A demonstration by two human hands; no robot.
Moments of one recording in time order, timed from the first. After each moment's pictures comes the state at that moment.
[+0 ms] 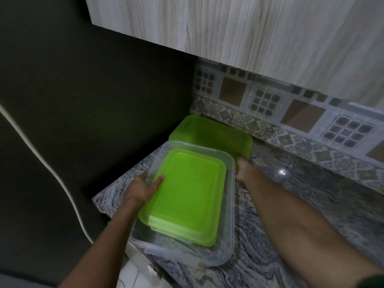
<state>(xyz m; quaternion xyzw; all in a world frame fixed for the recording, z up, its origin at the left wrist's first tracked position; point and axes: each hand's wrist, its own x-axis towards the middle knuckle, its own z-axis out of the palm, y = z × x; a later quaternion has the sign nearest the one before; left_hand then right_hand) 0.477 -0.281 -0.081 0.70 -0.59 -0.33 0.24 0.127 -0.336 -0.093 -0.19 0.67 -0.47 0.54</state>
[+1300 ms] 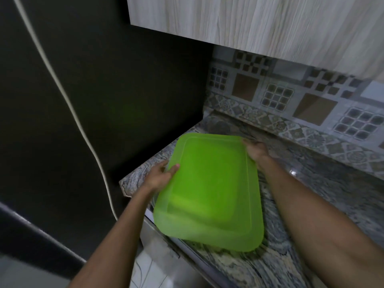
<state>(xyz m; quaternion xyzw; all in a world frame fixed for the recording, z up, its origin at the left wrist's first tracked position) 0.495 -0.248 -0.059 0.60 -0.53 -0.51 0.32 0.165 -0.296 -0.036 -0.34 0.76 -0.43 0.33</state>
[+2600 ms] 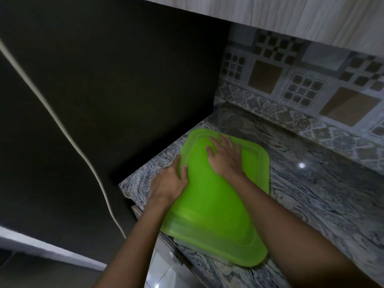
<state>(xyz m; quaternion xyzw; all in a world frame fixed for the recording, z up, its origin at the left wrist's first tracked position) 0.473 -0.258 -0.059 0.68 -0.69 -0.20 0.17 0.288 -0.321 -0.064 -0.66 0.74 -0.11 0.04</state>
